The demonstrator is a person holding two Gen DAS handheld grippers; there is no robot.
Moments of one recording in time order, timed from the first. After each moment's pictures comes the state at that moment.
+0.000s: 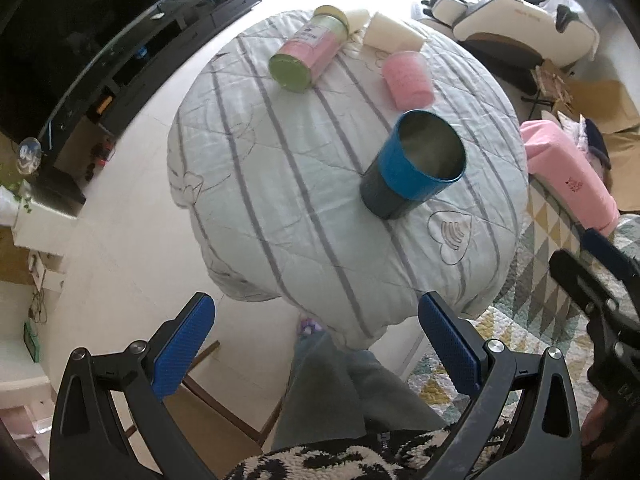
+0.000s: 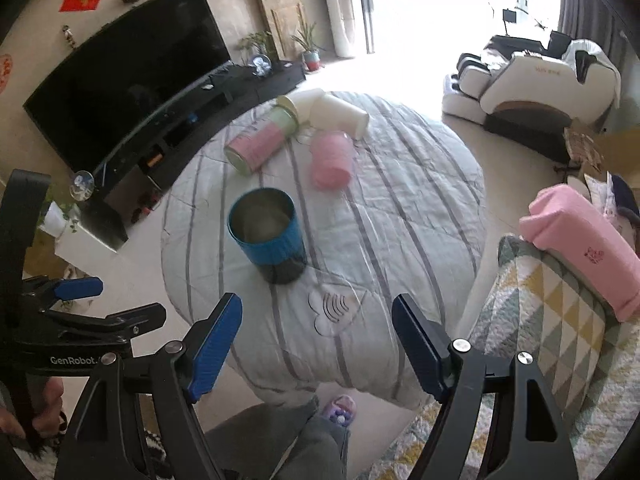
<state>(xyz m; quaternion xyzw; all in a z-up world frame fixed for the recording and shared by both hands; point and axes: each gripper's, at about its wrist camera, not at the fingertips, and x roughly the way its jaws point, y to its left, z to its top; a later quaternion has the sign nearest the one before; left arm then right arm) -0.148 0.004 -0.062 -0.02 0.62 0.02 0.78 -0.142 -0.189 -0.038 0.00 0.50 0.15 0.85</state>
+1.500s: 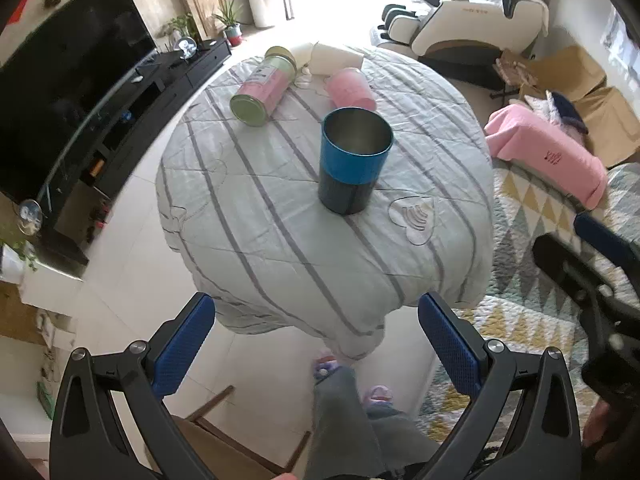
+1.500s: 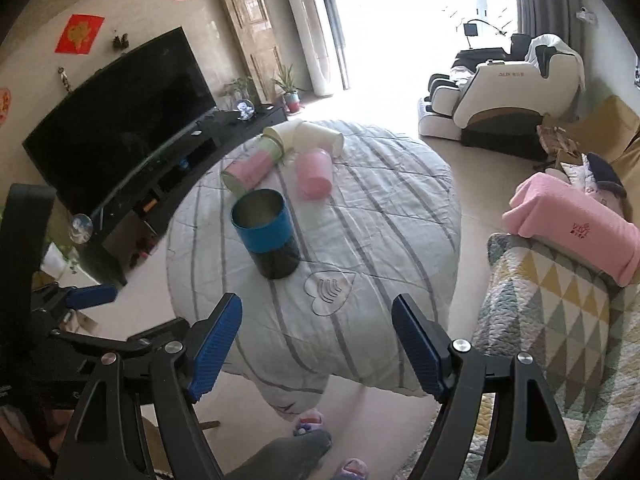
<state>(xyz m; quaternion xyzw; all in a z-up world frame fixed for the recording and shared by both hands) -0.204 -0.036 -0.049 0.03 0.55 -0.02 0.84 -0.213 -0.212 -0.037 0.05 0.43 0.11 0.89</state>
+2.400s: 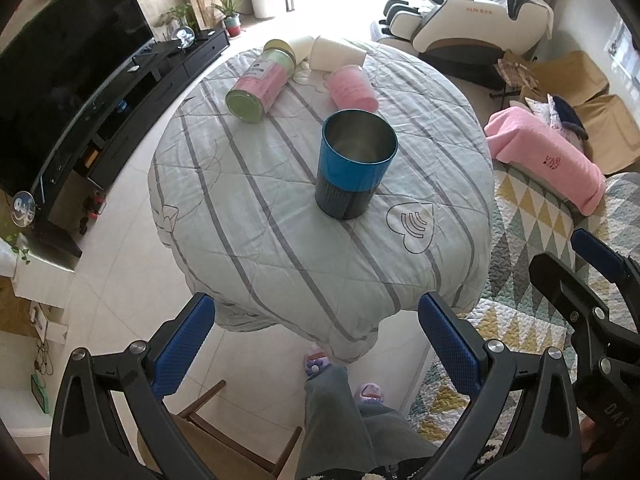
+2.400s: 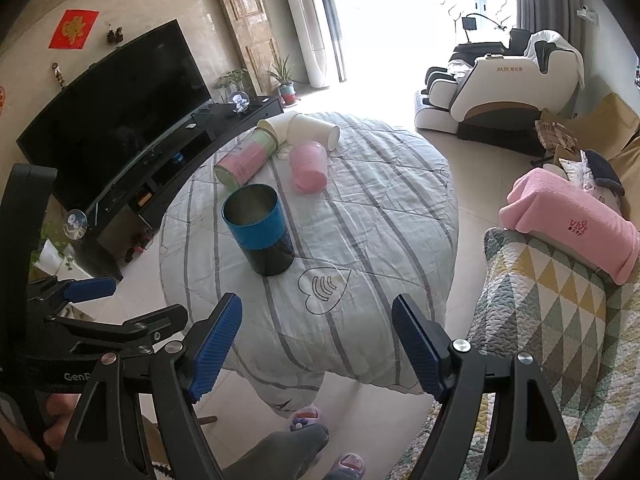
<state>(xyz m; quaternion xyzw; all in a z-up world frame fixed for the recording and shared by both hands) -0.187 -0.034 -0.052 0.03 0.56 -0.02 0.83 -0.208 -0.212 -0.039 0.04 0.44 0.11 0.89</state>
